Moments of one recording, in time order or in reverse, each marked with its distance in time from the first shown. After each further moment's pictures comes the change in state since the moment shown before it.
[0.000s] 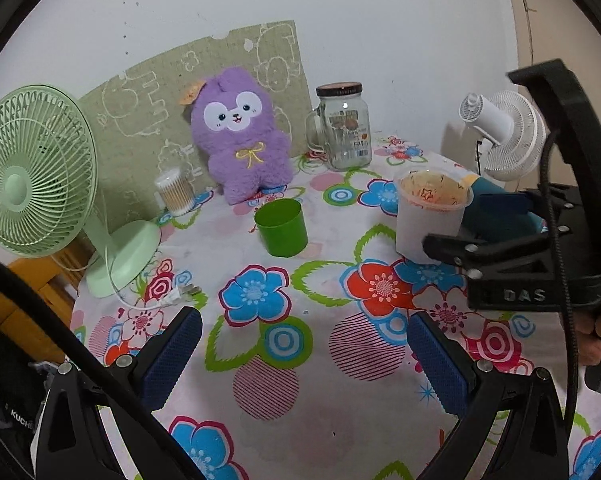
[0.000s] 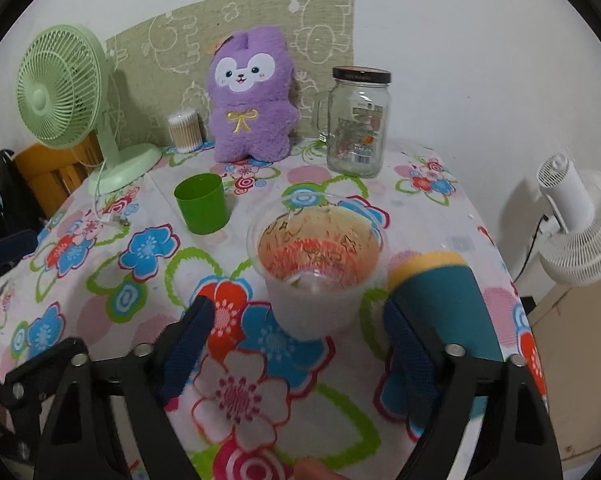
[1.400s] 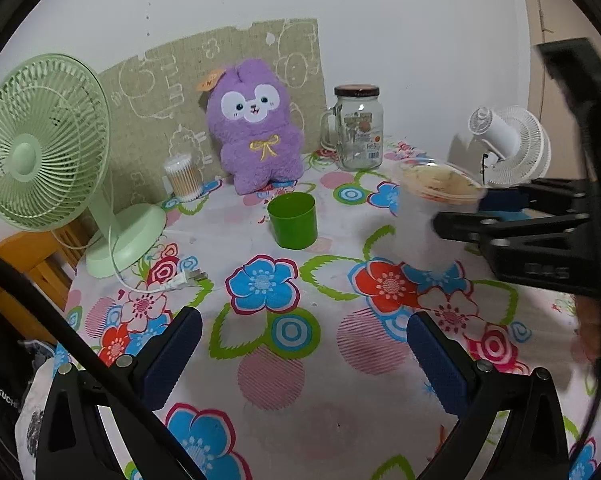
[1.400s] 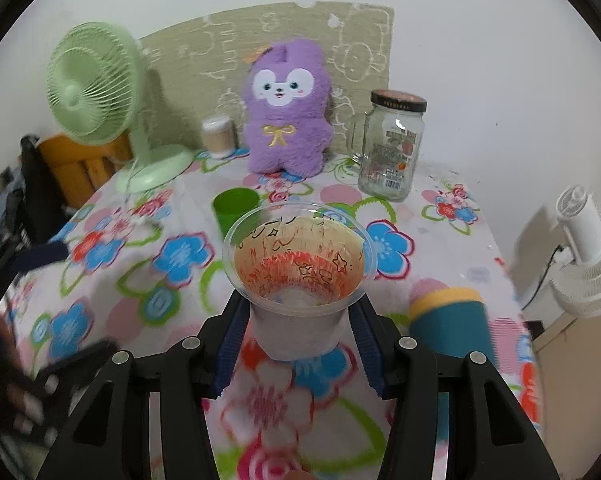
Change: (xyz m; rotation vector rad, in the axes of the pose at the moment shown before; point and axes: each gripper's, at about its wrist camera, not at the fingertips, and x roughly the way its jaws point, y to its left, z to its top) left arm -0.014 0.017 -0.007 -0.077 -0.008 -0.018; right arm -0.032 0.017 0.016 -0.092 -0.011 0.072
